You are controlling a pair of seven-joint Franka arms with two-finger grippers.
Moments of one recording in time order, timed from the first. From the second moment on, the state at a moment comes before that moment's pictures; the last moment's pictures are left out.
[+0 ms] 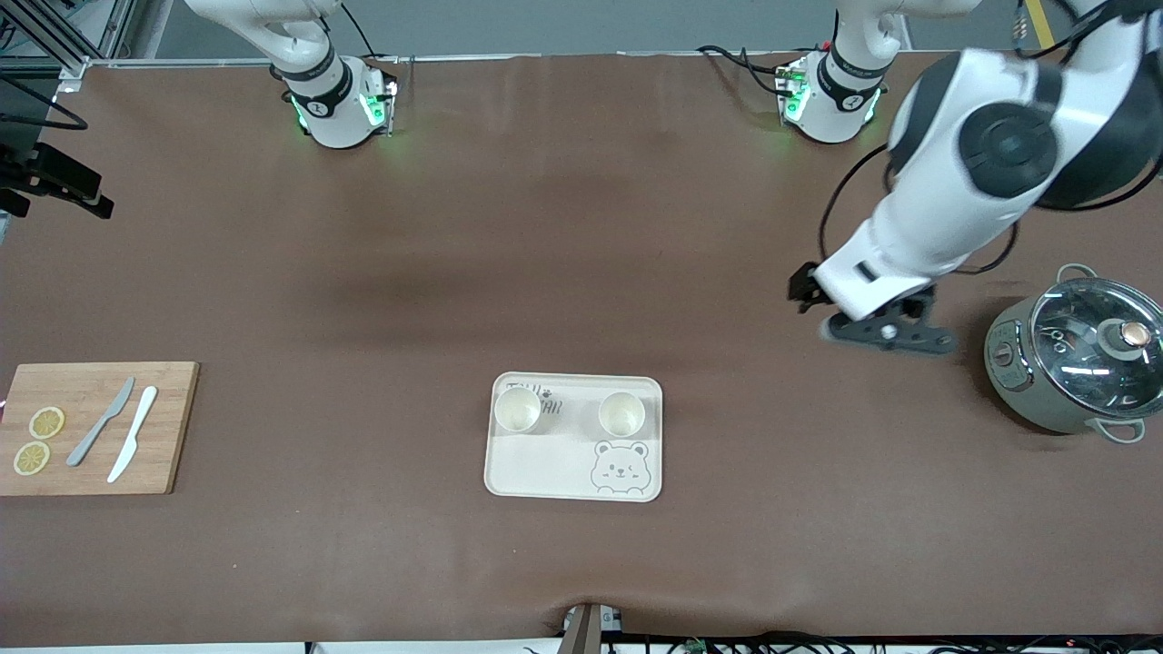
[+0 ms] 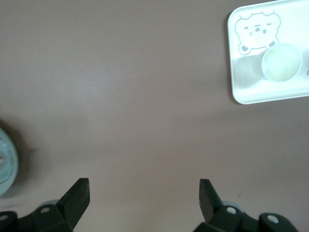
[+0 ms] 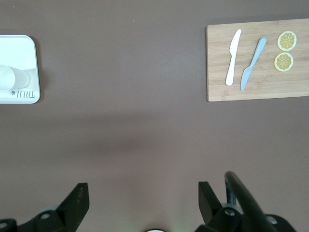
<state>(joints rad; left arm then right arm) -0.24 0.30 -0.16 -1.49 0.08 1.74 -0.22 0.01 -0.02 -0.07 -1.48 0.01 1.42 -0.01</state>
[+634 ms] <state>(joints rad) -0.35 0.57 -0.15 -1.31 0.09 1.86 -0.34 0.01 0.00 -0.07 -1.48 0.01 1.42 -0.01</state>
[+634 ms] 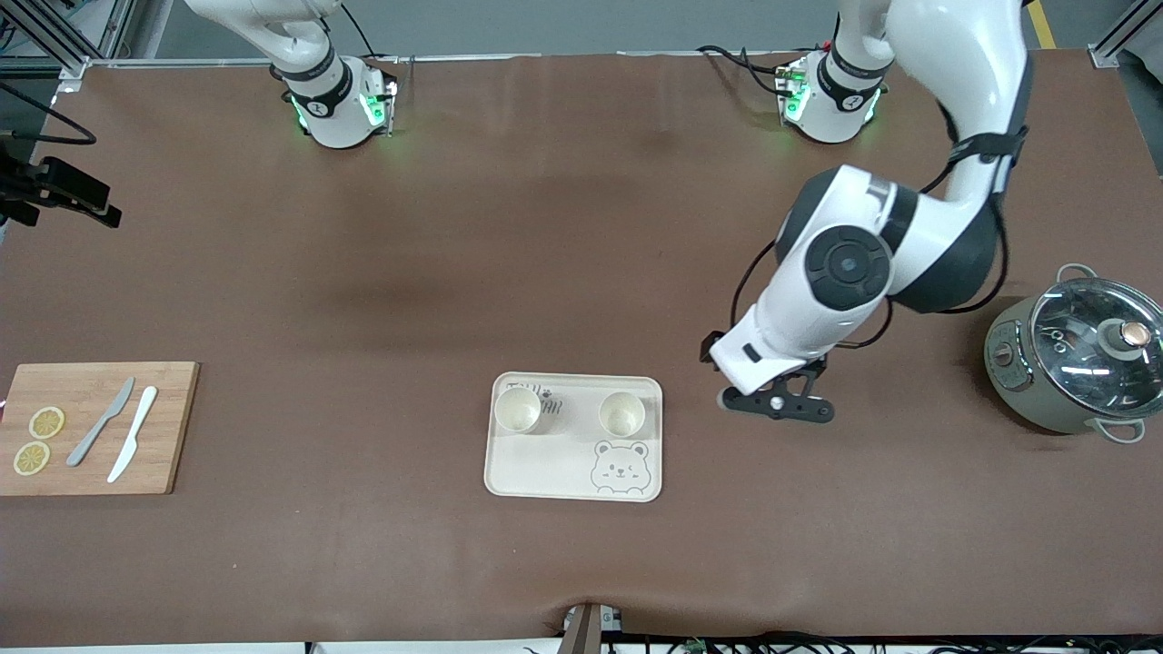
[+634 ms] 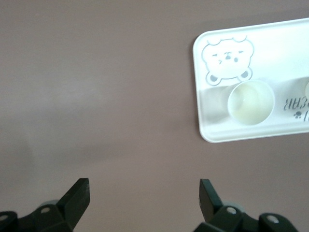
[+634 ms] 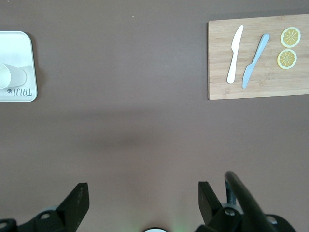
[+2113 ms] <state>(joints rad) -0.53 0.85 -0.06 -1.24 0.09 2.23 -0.43 0.01 0.06 -0.07 -1.48 0.01 1.40 -0.01</state>
